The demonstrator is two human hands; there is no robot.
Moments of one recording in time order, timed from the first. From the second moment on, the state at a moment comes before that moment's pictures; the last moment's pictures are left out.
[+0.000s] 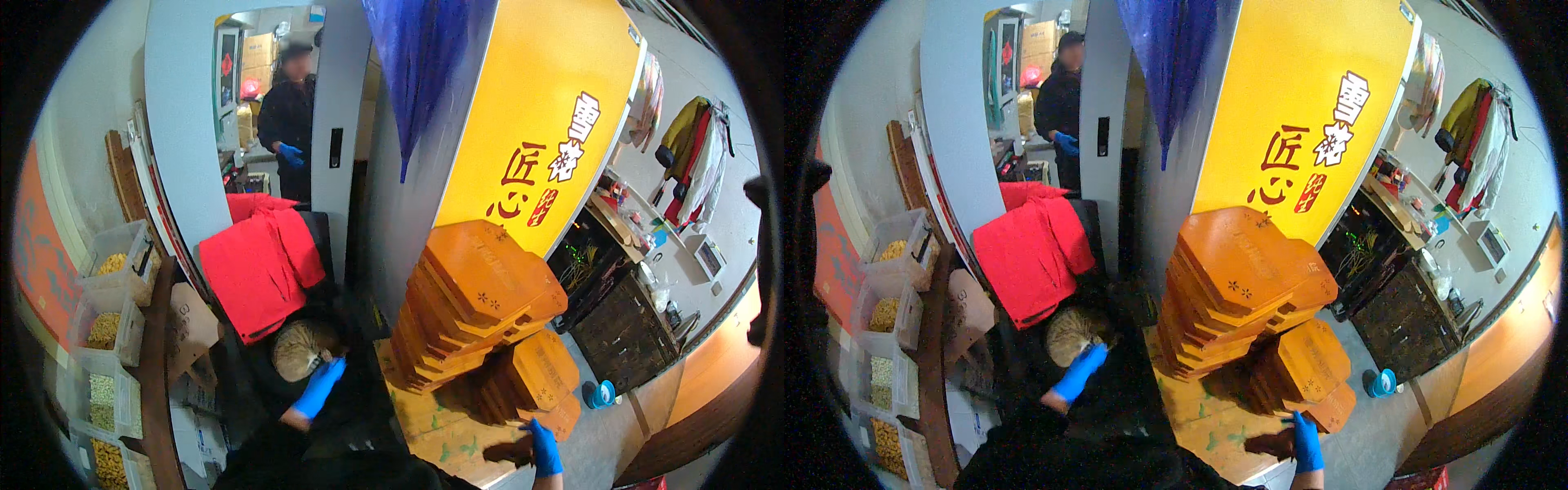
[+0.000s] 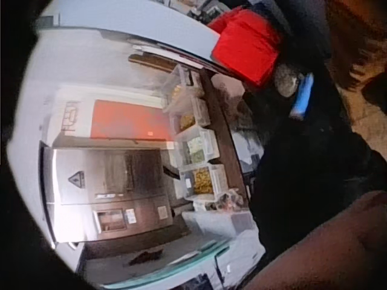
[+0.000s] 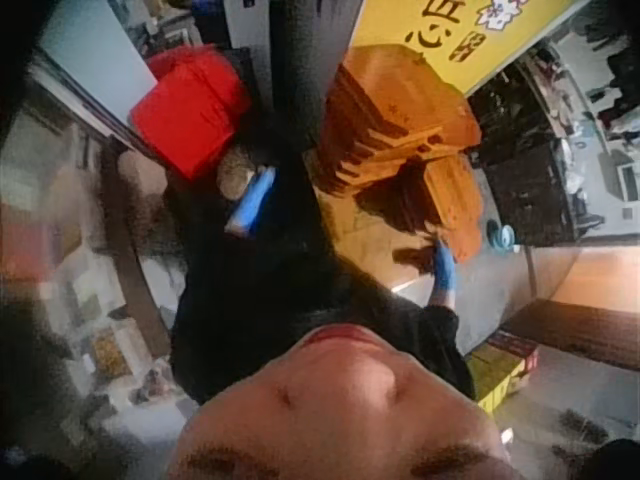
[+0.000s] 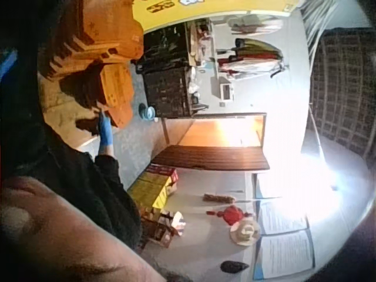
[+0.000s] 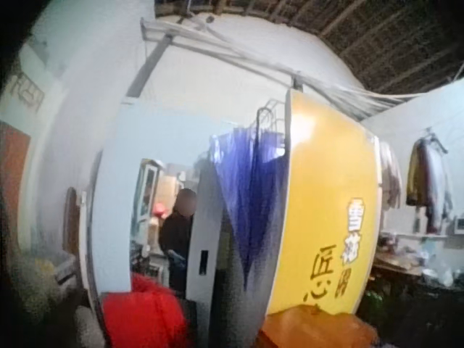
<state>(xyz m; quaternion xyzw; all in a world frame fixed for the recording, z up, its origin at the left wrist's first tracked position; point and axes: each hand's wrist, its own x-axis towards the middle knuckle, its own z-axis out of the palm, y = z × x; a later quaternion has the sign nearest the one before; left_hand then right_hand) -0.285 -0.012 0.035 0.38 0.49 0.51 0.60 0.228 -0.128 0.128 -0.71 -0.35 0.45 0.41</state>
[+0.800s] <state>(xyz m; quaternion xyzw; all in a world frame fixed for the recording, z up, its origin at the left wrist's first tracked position) -0.248 -0.132 -0.069 0.52 0.53 0.35 0.57 0.322 -0.060 0.066 -0.81 -0.25 0.28 0.44</state>
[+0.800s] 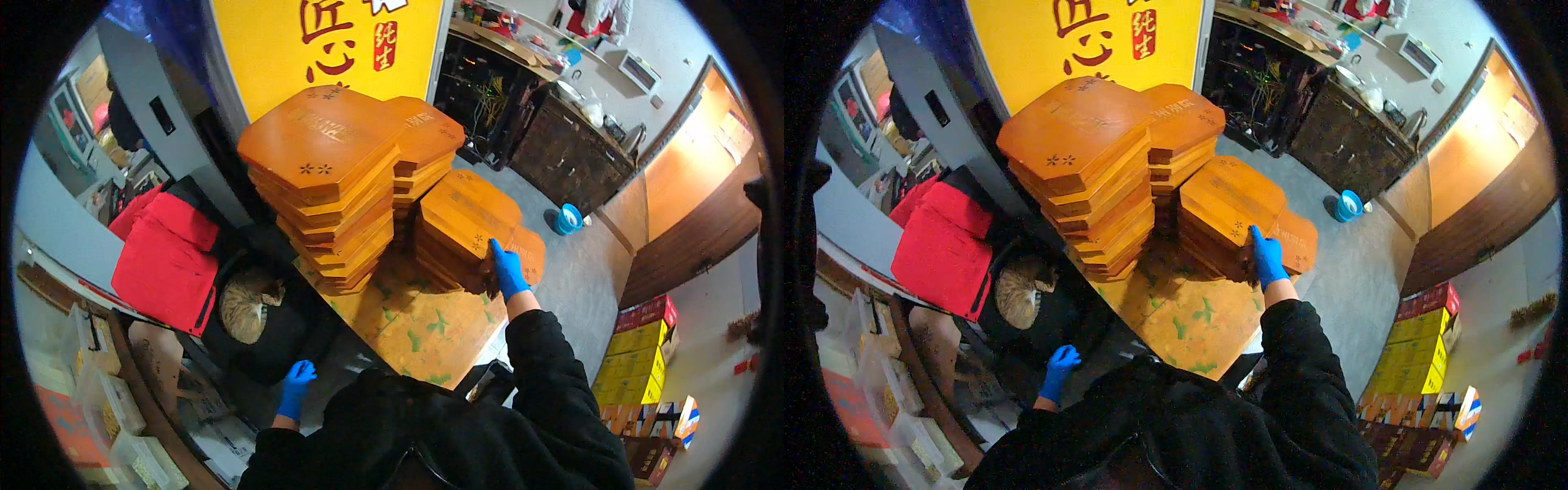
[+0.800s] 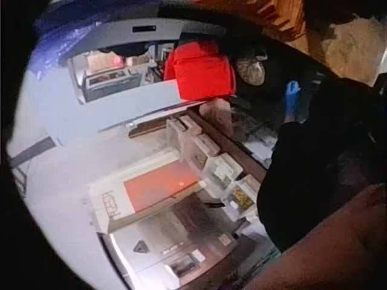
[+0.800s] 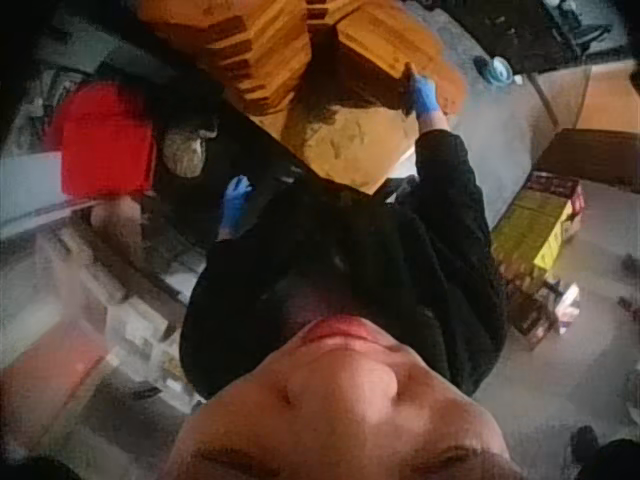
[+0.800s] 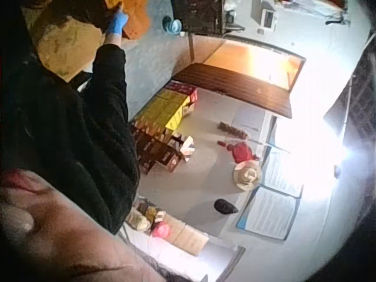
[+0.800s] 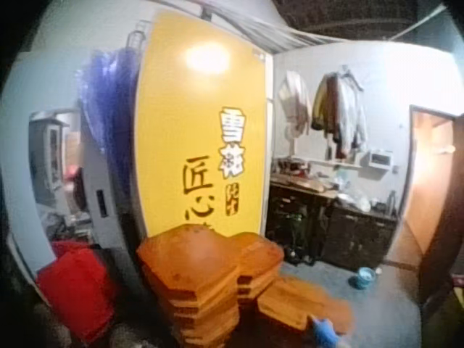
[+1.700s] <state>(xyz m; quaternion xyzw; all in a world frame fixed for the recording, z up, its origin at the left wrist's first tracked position) 0.167 0.057 0.061 0.41 0.52 0.23 0.72 0.293 -0.261 0.120 -0.33 -0.01 0.53 0.78</state>
